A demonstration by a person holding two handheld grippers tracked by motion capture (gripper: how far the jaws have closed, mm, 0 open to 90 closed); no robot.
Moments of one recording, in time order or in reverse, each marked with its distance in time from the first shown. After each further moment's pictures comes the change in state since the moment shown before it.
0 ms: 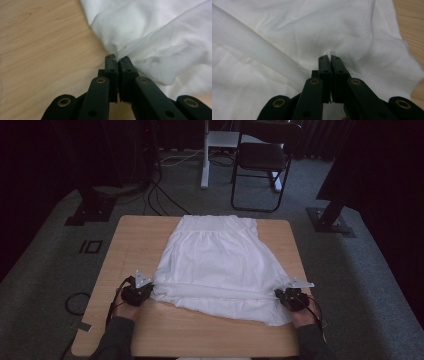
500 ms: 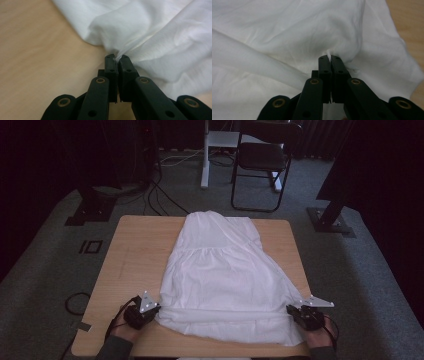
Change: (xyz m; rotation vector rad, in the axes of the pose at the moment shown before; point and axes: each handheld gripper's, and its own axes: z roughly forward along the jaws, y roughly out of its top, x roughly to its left) left arm -0.036 -0.016 -0.010 0.081 -0.096 0.164; right arm -0.001 -0.043 -0.039 -0.010 0.021 0.075
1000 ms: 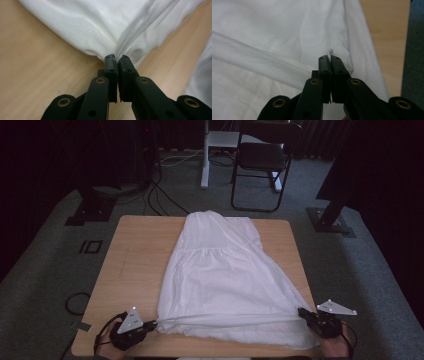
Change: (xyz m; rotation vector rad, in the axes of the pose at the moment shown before) left arm -0.030 -0.032 -0.054 -0.082 -0.214 0.016; right arm -0.005 -0.009 -0.057 -0.060 0.012 0.037
